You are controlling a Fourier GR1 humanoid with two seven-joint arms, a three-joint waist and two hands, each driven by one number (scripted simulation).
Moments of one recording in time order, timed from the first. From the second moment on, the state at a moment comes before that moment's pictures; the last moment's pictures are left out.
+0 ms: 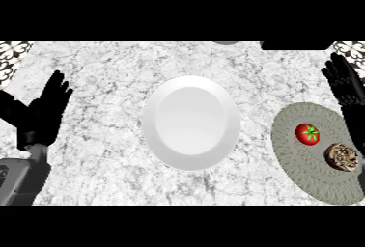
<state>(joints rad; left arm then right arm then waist) -0.25 0.44 -0.08 -1.39 0.38 0.30 0.18 -0.18 -0.52 0.04 -1.70 -0.16 -0.05 -0.06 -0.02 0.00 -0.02</state>
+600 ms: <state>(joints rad) -0.06 0.56 -0.17 -1.42 0.17 0.27 -0.04 -0.12 -0.31 -0.31 -1.58 -0.37 -0.34 -0.16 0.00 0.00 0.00</state>
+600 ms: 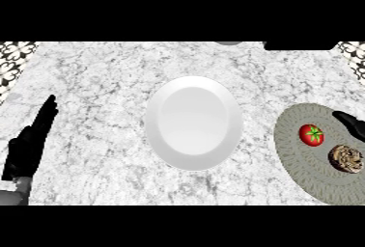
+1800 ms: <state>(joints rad) 0.09 0.53 -0.15 -1.48 0.07 0.24 -0.15 0.19 -0.59 -0.27 -1.80 -0.24 -0.16 0.28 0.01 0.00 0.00</state>
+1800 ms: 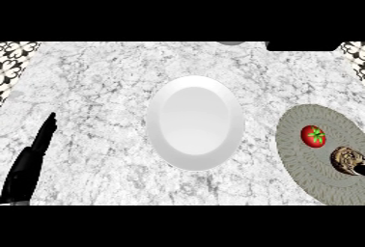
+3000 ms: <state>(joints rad) 0.08 0.45 -0.05 -1.46 -0.01 0.16 -0.14 -0.13 -0.66 -0.10 -1.25 -0.04 0.26 0.29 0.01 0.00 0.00</state>
